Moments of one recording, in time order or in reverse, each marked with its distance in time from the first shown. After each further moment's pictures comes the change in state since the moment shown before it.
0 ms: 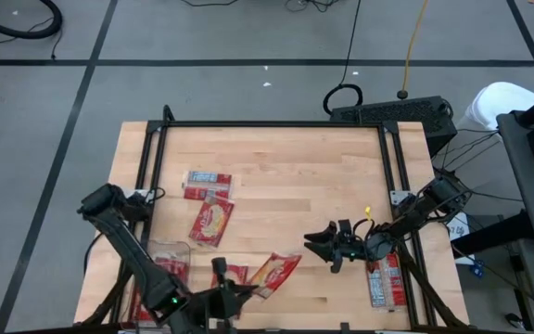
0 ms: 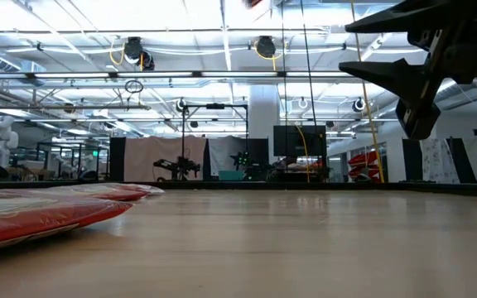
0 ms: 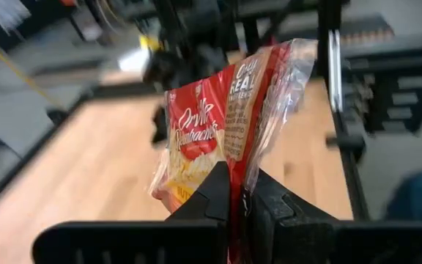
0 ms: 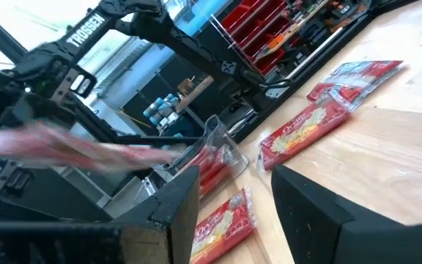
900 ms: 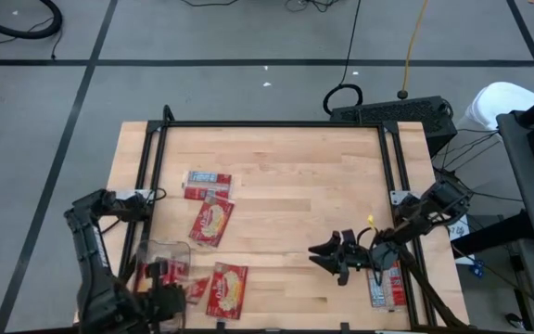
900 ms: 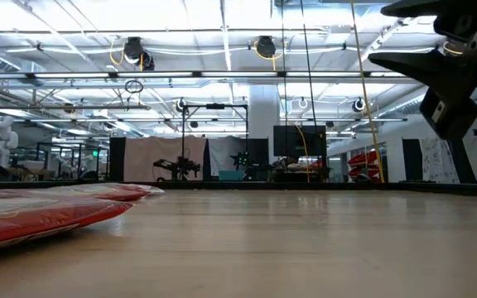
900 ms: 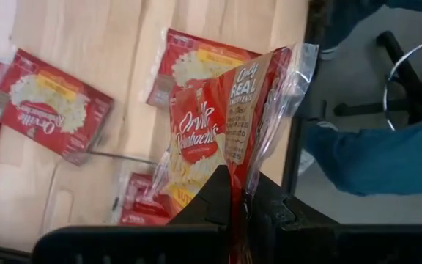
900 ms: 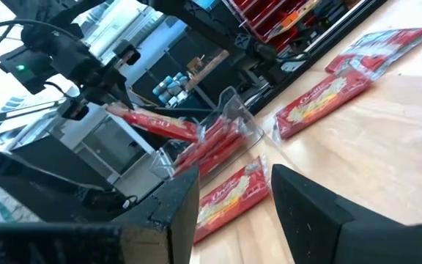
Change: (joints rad) left arm -0.197 0.000 0.327 -1.050 0.651 -0.776; right arm 0.109 0.000 0.016 -0.058 0.038 0.017
